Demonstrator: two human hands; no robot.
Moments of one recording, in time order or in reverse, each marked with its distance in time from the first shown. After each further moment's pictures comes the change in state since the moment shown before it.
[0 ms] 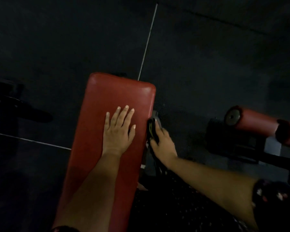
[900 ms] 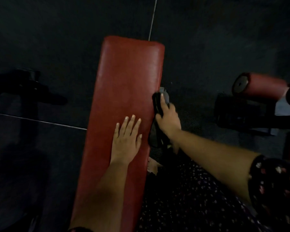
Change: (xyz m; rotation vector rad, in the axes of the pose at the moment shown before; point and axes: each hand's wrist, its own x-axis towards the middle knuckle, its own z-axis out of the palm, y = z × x) left_hand -0.197 -0.010 0.003 0.055 -0.161 0.045; right_hand -0.075 -0.001 0.061 -0.141 0.086 0.061
